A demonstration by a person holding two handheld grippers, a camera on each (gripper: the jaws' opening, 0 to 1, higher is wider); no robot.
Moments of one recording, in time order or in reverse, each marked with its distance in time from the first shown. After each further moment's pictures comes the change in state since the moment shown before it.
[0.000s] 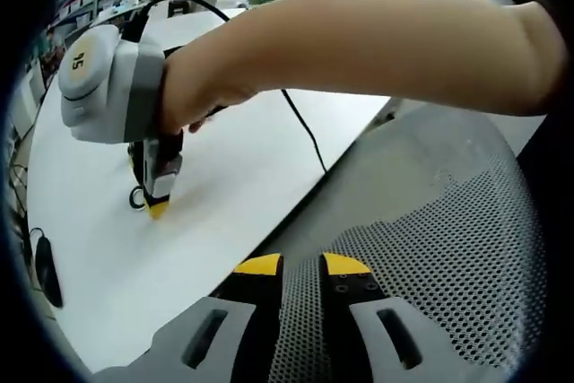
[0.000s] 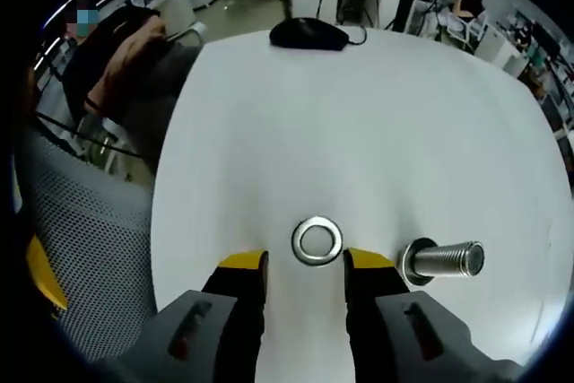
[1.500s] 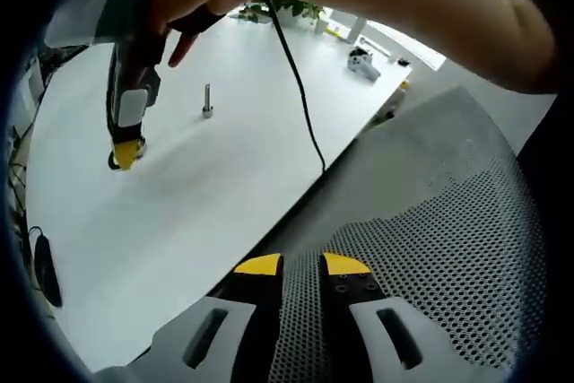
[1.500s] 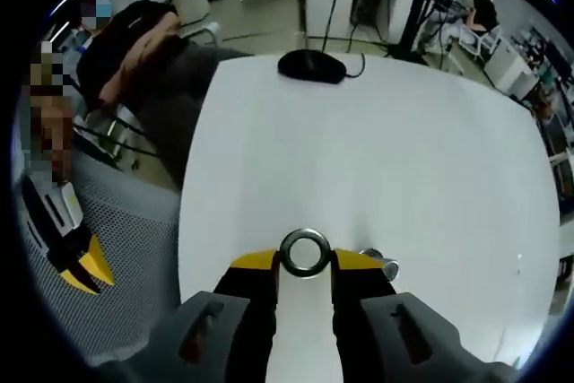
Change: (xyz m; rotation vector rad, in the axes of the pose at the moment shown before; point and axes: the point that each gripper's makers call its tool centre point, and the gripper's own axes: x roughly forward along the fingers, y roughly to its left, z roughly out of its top) left arm 0.001 0.000 -0.001 -0.004 0.010 -0.005; right arm -0.073 -0.014 0.030 -0.098 0.044 0.018
